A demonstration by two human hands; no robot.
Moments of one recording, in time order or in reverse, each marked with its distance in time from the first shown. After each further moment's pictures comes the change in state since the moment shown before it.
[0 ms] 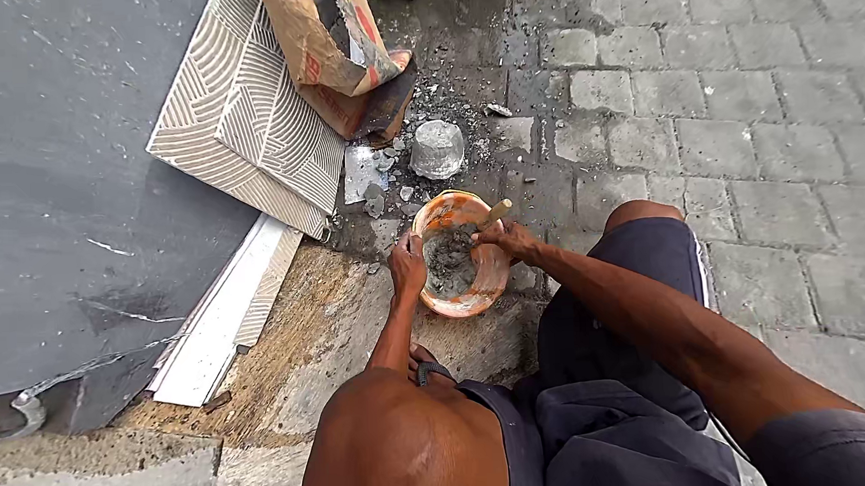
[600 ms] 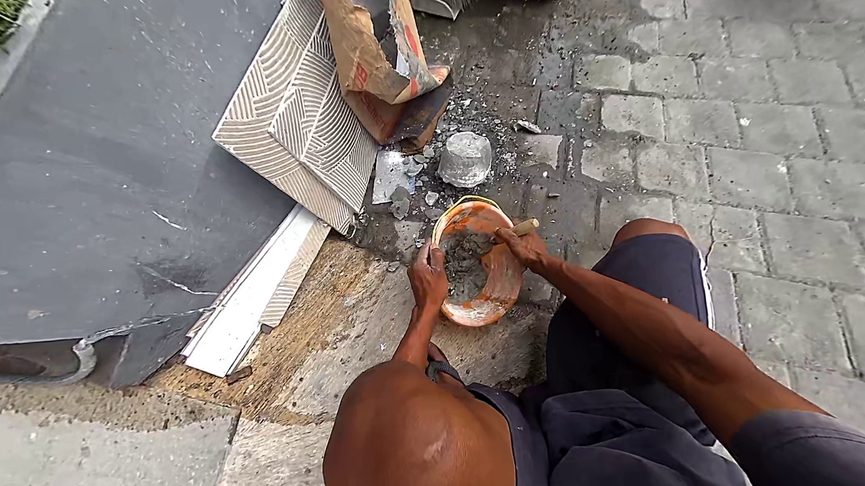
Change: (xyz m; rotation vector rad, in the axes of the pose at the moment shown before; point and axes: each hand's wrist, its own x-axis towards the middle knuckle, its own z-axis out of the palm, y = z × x) left_hand -0.032 -0.019 0.004 -0.024 0.166 0.103; right_hand 0.020 0.007 0.020 -0.144 0.205 -0.305
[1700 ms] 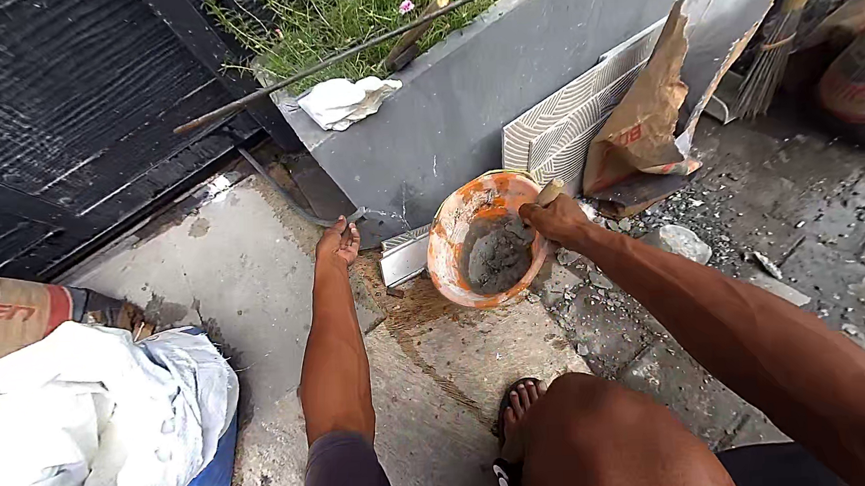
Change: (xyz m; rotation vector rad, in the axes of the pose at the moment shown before) left_hand 0.010 -0.128 -0.463 -1.153 0.938 -0.656; right_hand -0.084 -0.348 0.204 -0.484 -0.379 -0.350
